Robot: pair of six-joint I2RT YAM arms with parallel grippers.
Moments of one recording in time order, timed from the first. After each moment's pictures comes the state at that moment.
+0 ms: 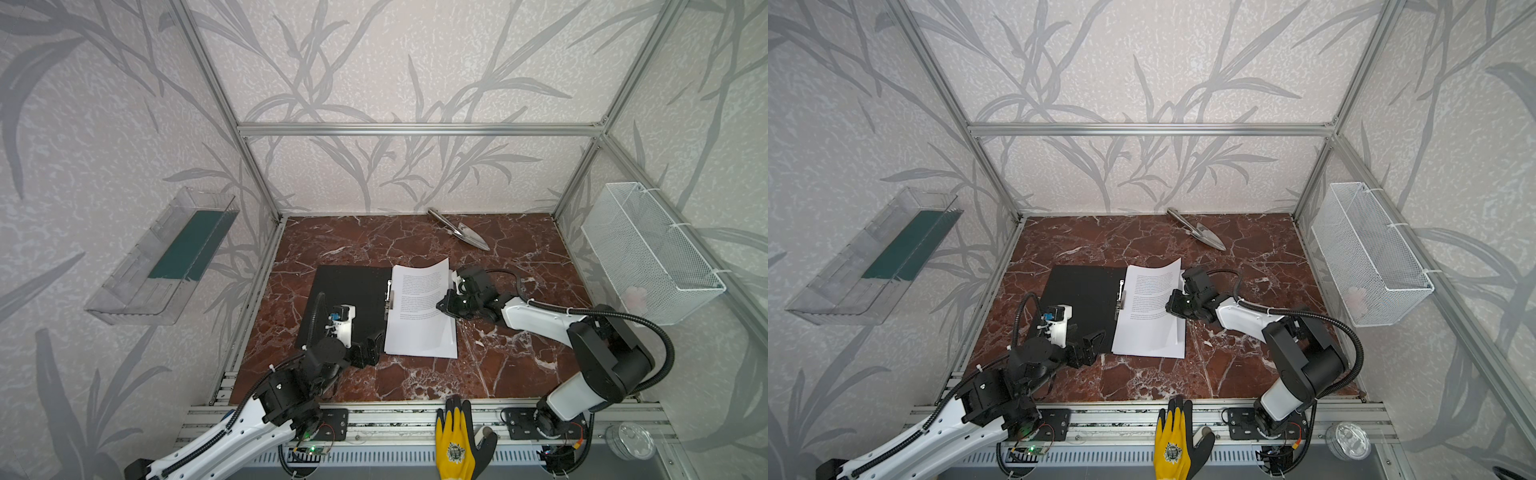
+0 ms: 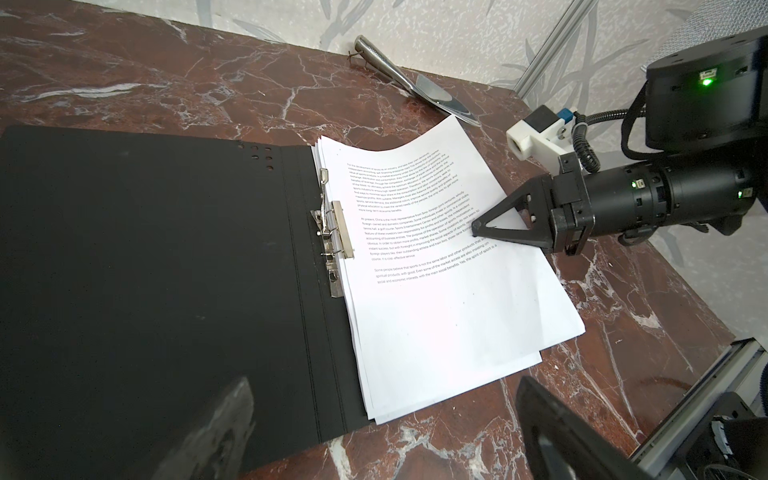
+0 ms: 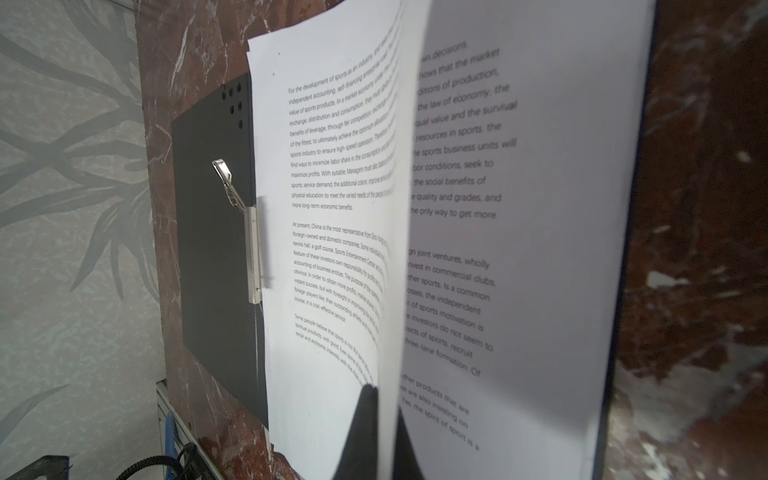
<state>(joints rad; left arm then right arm) -0.89 0.39 0.34 -0.42 -0.33 -0.56 0.57 1.59 0.79 -0.03 -0.32 0.85</state>
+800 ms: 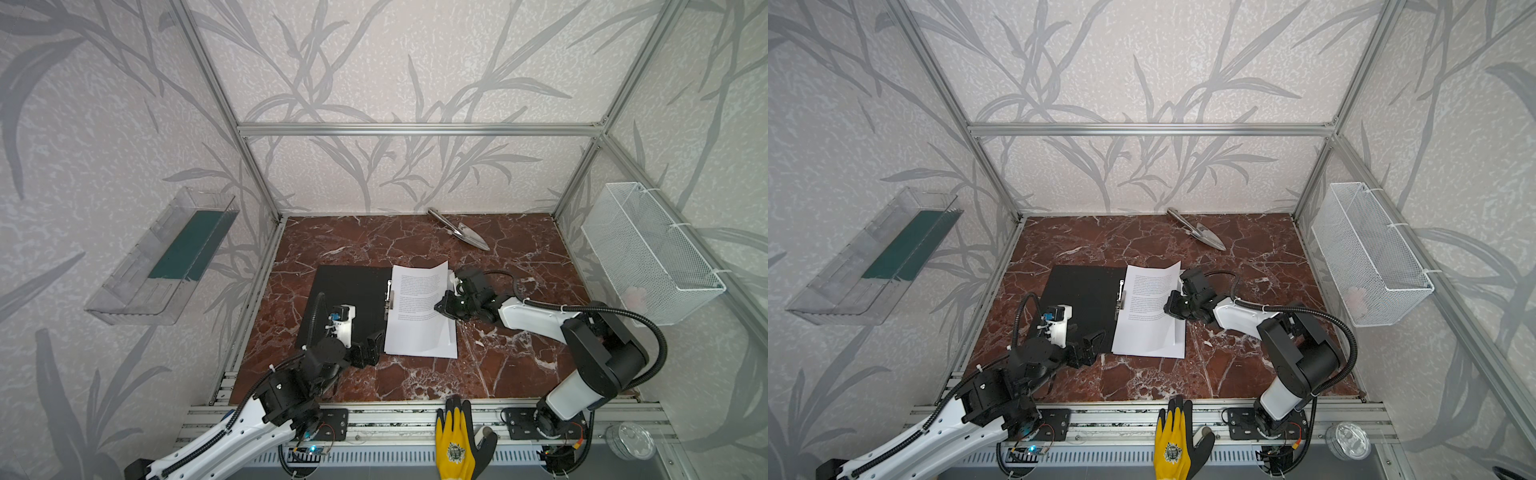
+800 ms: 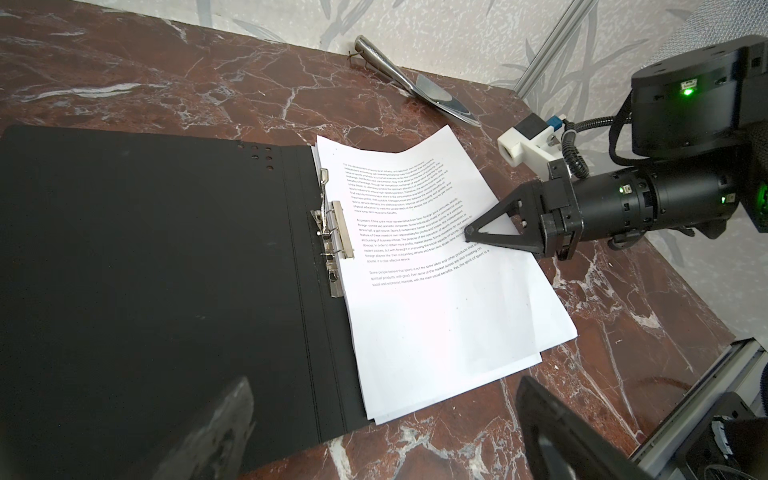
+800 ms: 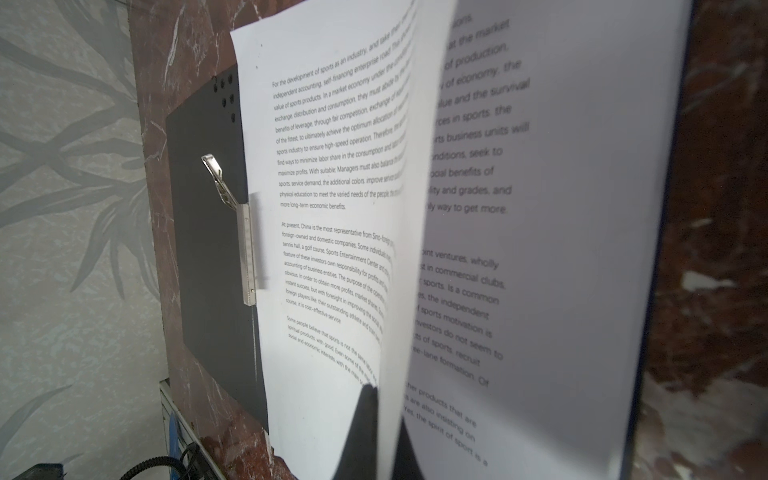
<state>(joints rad) -0.89 0.39 0.34 -0.42 -0.33 -0.56 0.58 1.62 0.79 0.00 -0.33 0.86</state>
